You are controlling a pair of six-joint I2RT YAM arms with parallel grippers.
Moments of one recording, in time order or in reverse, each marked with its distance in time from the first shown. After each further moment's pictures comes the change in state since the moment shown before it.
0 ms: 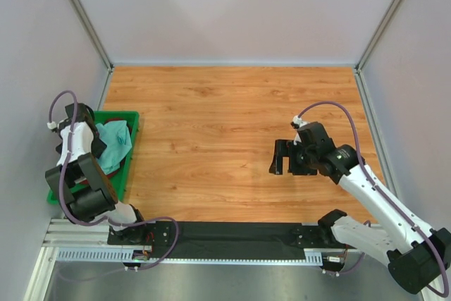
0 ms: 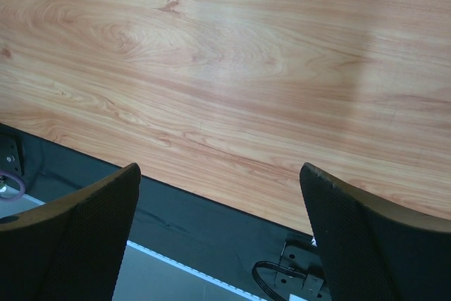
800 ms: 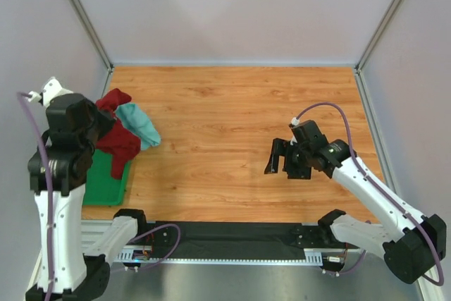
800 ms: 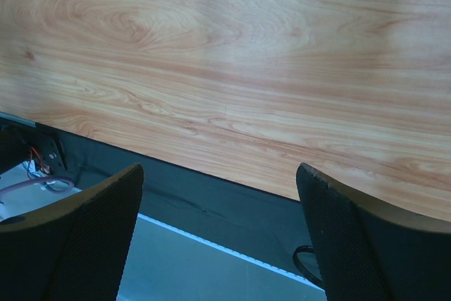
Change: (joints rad) left arm -0.529 -0.538 0.474 -0.270 0.169 -0.222; right arm -0.003 0.076 0.012 -0.013 -0.070 0.140
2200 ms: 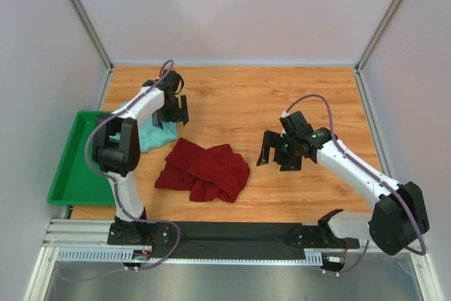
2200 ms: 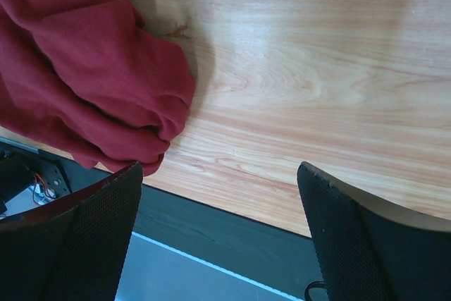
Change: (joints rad) left arm -0.209 0.972 -0.027 0.269 0.182 0.297; right arm -0.013 0.232 0.043 0.127 -0.012 0.014
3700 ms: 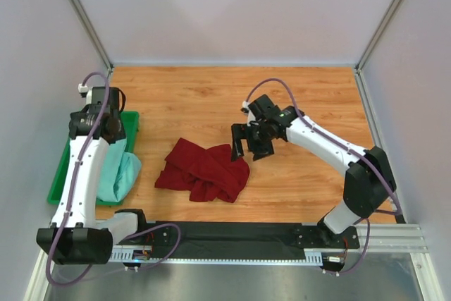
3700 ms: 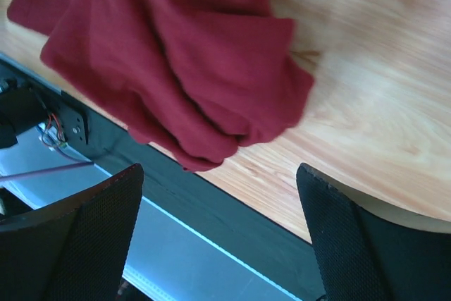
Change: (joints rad) left arm 0.260 -0.768 -0.252 -0.324 -0.581 0.172; right arm 0.109 0.297 0.325 -0.063 -0.146 -0.155
